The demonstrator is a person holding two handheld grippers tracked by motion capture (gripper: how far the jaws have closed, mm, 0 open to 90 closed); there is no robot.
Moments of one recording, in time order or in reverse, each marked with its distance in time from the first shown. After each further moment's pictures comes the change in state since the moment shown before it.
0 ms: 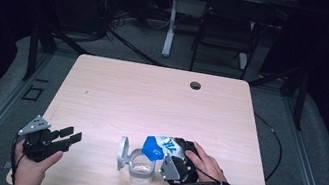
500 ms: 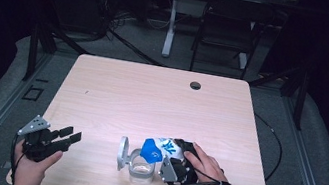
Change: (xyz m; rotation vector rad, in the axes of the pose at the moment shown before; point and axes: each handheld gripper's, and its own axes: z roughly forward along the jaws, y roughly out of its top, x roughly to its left) left arm 0.001 0.000 0.000 -0.006 0.002 -0.006; right arm 0.002 0.001 0.001 0.004 0.009 -0.054
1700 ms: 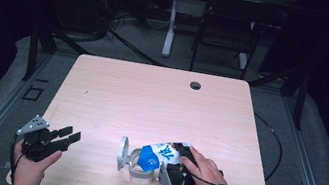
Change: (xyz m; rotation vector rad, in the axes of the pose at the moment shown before) left arm 0.002 0.000 -0.001 0.001 0.004 -0.005; right arm 0.013 0.001 0.000 0.036 -0.011 -0.112
